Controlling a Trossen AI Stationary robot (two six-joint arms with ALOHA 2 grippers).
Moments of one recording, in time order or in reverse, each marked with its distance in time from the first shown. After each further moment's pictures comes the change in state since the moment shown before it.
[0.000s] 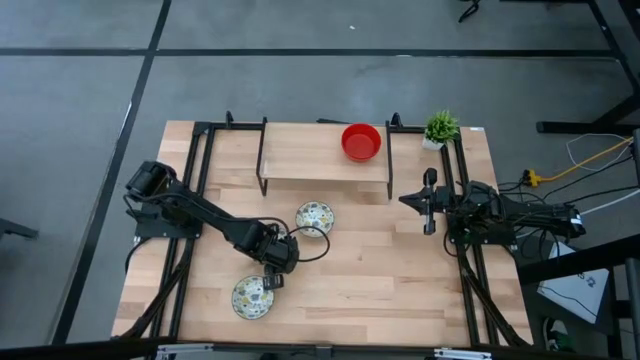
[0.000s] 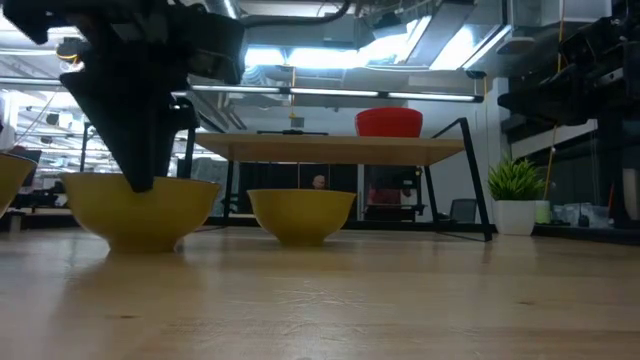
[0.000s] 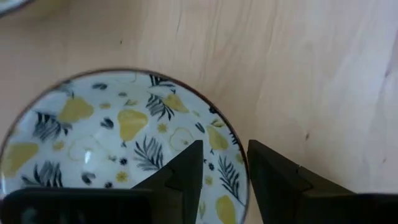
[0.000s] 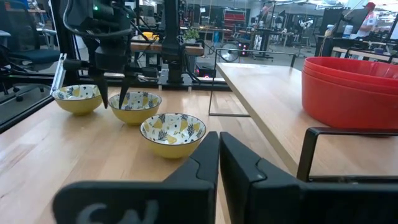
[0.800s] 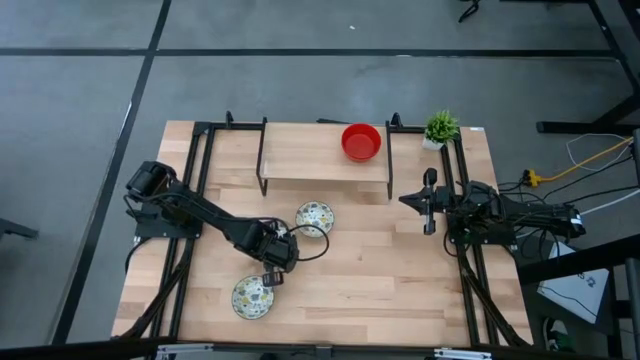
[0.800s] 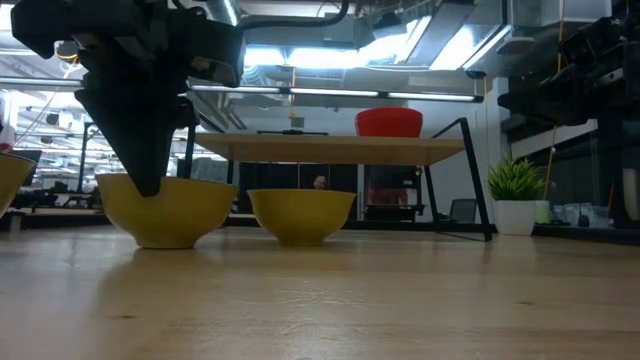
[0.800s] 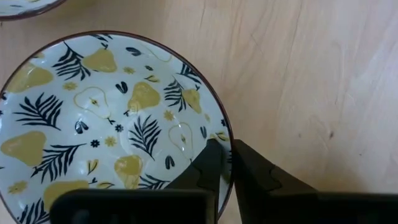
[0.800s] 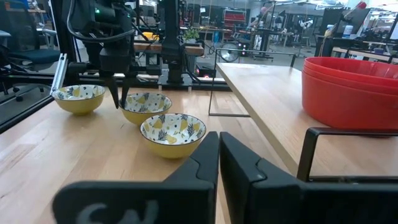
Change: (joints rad) left arm 0.002 0.005 0.001 -0.036 -0.035 0.001; right arm 0.000 0.000 0.000 0.000 0.000 0.000
